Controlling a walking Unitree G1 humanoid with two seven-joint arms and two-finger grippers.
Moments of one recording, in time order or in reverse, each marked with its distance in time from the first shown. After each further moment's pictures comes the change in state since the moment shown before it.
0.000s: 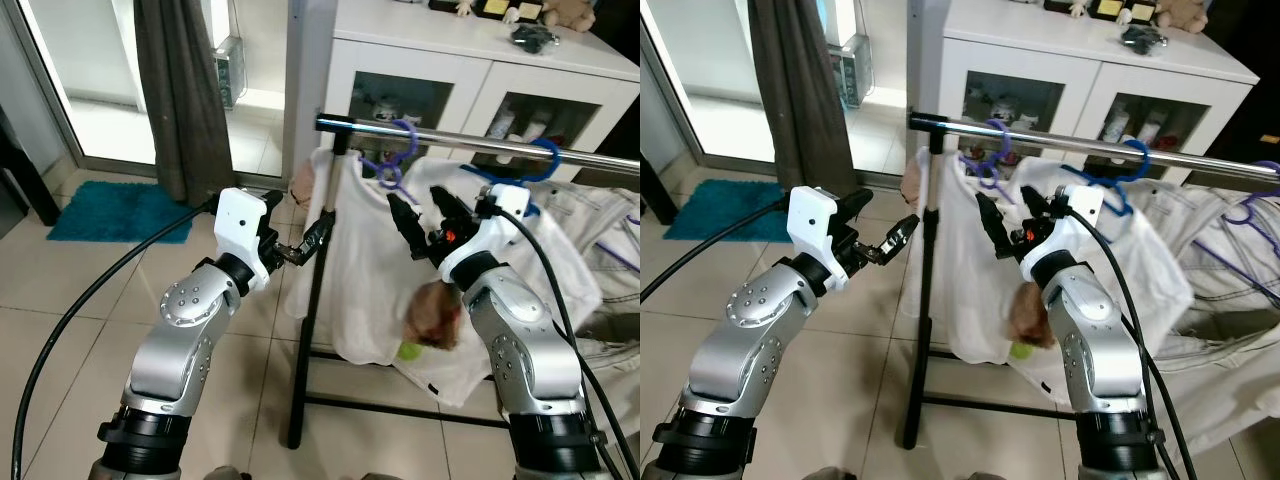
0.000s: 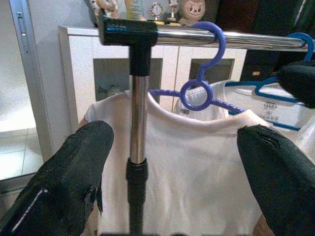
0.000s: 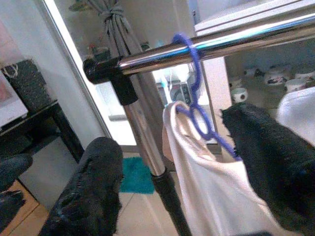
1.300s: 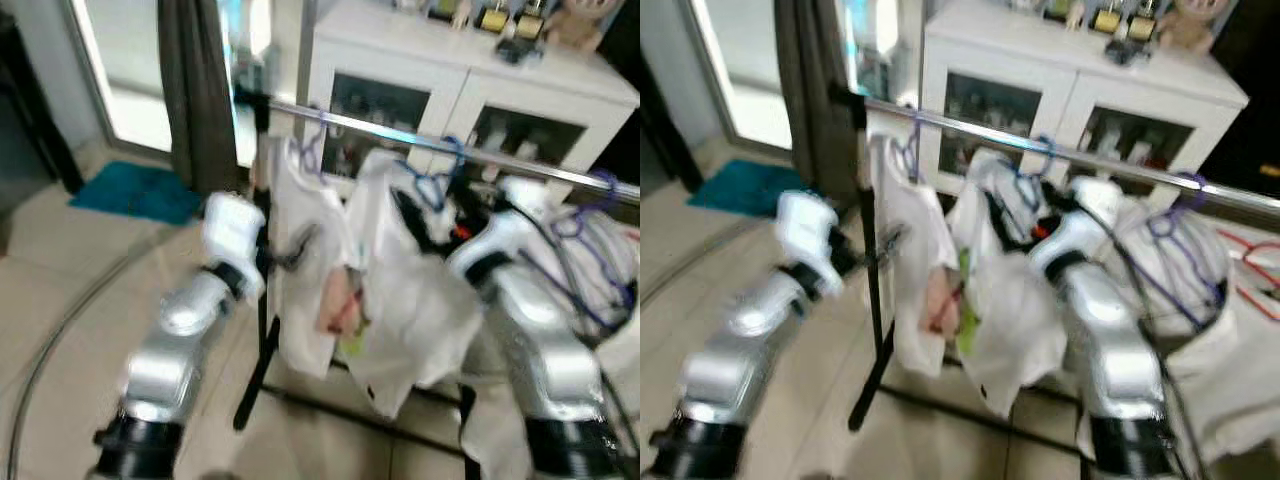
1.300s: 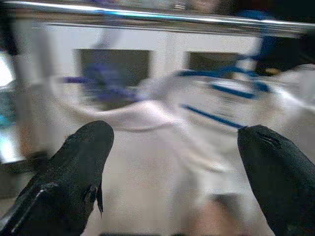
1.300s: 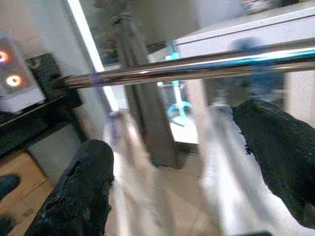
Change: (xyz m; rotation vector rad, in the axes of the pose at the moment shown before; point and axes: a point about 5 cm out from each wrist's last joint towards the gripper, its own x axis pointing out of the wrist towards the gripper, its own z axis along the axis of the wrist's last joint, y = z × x) left arm -0.006 0.001 -0.011 0.020 0.054 -0.027; right arm -0.006 -0.016 0.007 -0.036 -0.004 -0.041
